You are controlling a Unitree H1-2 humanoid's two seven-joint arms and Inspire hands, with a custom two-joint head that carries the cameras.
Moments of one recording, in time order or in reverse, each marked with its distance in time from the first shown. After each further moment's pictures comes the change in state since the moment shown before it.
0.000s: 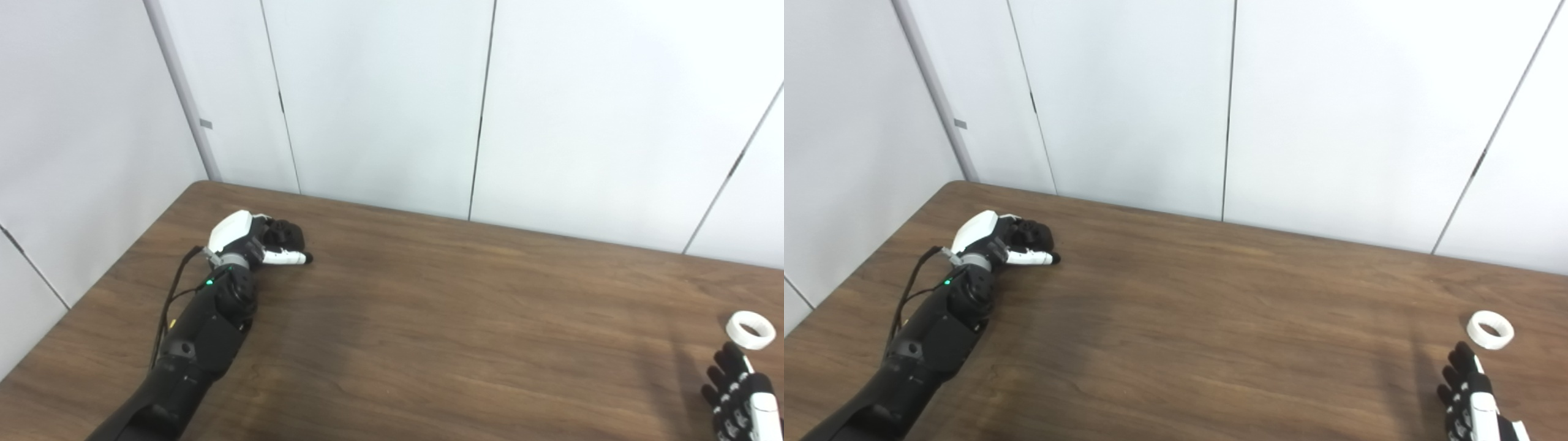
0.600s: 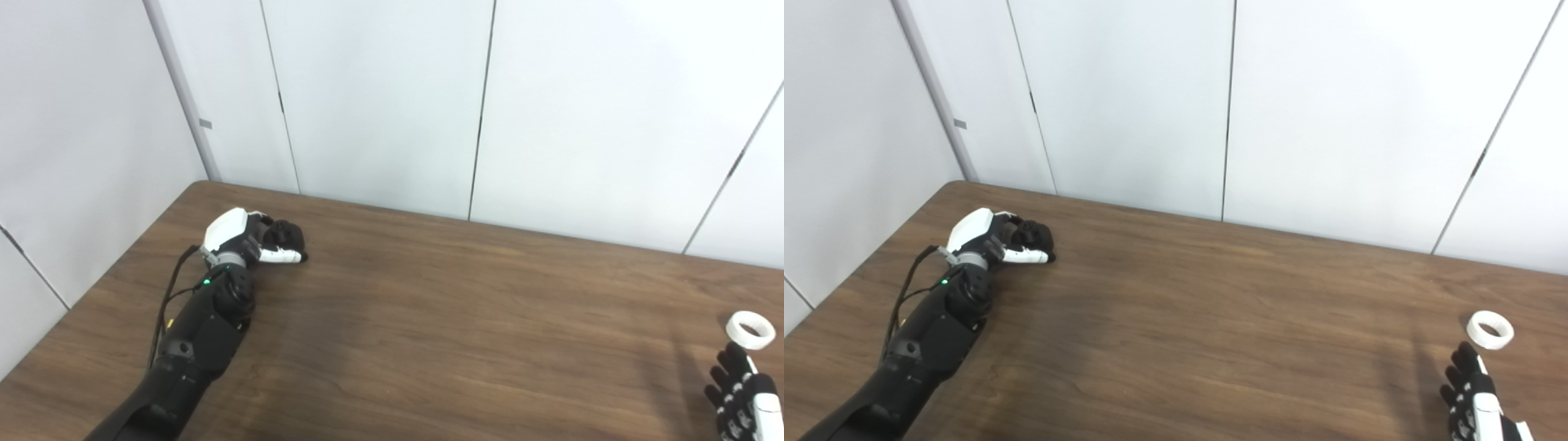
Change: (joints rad) left arm 0.001 0.003 0.004 -0.001 0.000 0.003 0.017; right arm 0.001 -0.005 -0.008 0.000 0.005 0.000 0.006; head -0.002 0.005
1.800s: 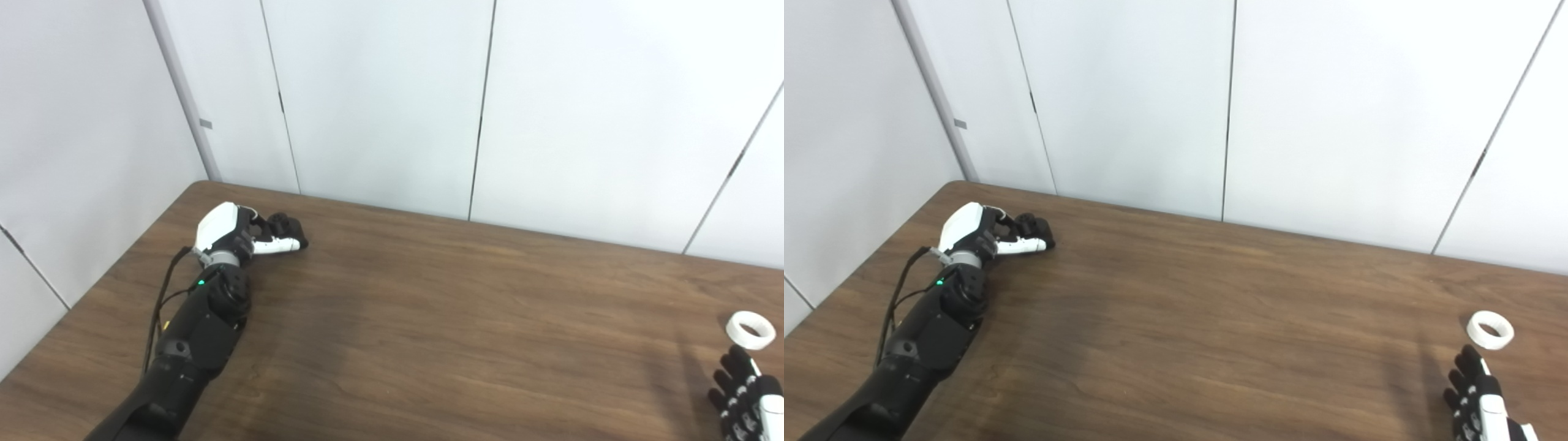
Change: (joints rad) left arm -0.002 -0.003 0.025 0.034 -0.021 -0.047 0.077; right arm -0.001 -0.025 -0.004 -0.002 0.031 0.028 0.011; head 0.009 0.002
